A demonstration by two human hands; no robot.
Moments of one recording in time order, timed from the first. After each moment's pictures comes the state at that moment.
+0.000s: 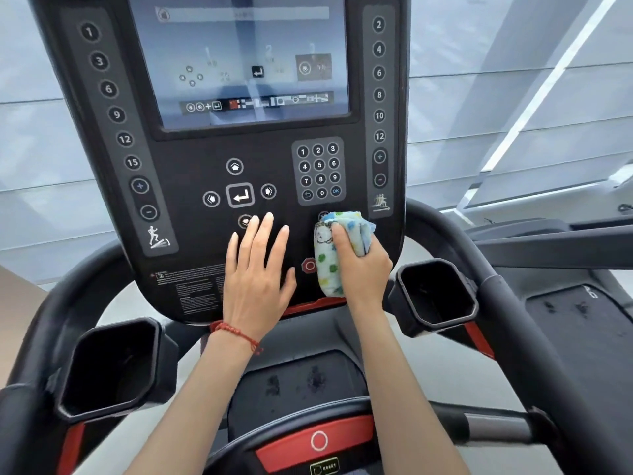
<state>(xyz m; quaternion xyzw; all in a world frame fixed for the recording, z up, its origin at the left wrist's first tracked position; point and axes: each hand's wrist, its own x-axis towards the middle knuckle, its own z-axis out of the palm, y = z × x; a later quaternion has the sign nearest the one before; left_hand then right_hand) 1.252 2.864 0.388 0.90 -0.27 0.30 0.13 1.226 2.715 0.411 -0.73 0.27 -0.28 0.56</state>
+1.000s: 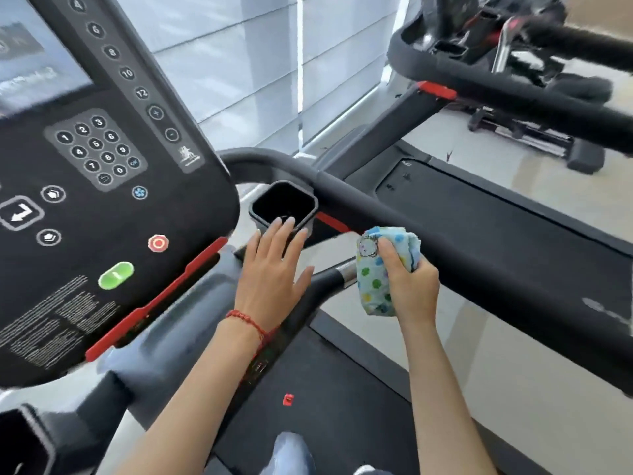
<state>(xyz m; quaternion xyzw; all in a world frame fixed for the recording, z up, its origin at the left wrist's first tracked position) 1.130 2.769 0.382 0.75 -0.62 0.14 0.20 0.961 2.685 0.412 -0.53 0.55 -0.42 0.49</state>
